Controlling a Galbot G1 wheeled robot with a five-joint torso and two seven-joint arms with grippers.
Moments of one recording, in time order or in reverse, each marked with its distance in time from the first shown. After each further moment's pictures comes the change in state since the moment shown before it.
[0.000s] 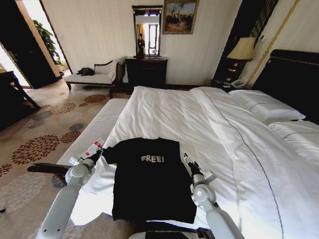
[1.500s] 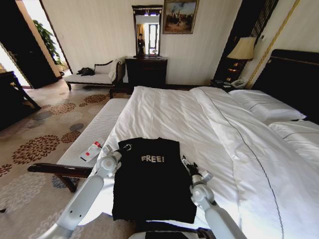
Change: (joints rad) left arm -0.233 0.020 0.477 0.027 0.140 -0.016 0.031; right arm 0.045 -0.040 -0.064 -0.091 -0.041 0.009 -0.007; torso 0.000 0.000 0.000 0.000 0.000
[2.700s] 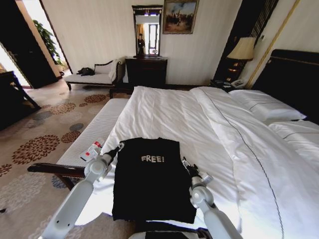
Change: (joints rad) left arm 0.166 0.044 -0.183 -0.049 -0.008 -0.015 -0.012; right arm -0.043 0.032 0.044 0.022 -0.023 0.010 0.000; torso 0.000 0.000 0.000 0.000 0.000
